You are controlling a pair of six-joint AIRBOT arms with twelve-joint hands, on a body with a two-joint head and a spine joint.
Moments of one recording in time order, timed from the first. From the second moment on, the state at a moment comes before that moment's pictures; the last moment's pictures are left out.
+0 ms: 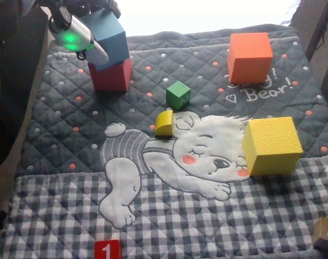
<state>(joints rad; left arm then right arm) 0.31 -1.19 1.51 0.08 -0.11 1.13 -1.25 -0.77 1.03 0.15 1.25 -0.76</state>
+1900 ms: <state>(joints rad) 0.72 -0.72 0.88 0.01 -0.79 1.23 -0.89 -0.83 1.07 -0.16 1.23 -0.75</state>
